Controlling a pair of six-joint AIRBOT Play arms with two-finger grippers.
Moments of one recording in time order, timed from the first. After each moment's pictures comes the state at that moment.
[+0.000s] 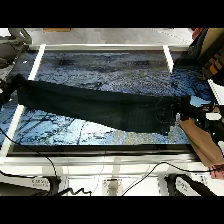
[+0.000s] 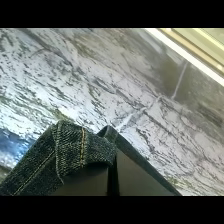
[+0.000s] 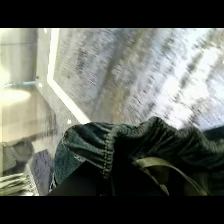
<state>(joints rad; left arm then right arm) 0.45 -1.62 1.33 0.58 -0.23 -0.89 -0.32 -1.11 0.68 -0.57 0.44 1.70</state>
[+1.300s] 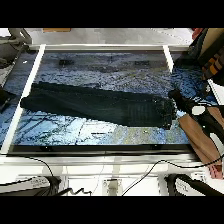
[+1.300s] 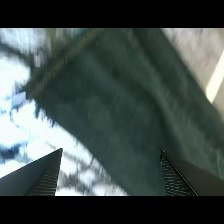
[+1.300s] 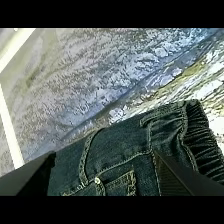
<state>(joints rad) 0.75 -1.44 1.21 0.83 -0.94 -1.21 -0.18 -1.20 0.76 -0.87 0.23 1.54</state>
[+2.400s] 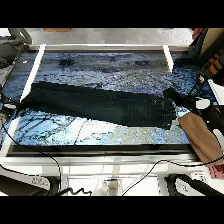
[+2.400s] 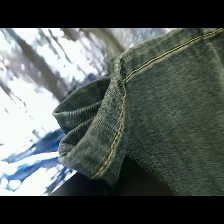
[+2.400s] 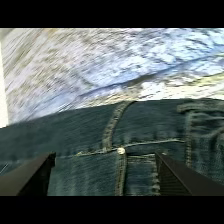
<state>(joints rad) 0.49 -1.71 1.14 0.85 -0.23 -1.38 -0.17 -1.20 0.90 -0.88 0.53 1.30</state>
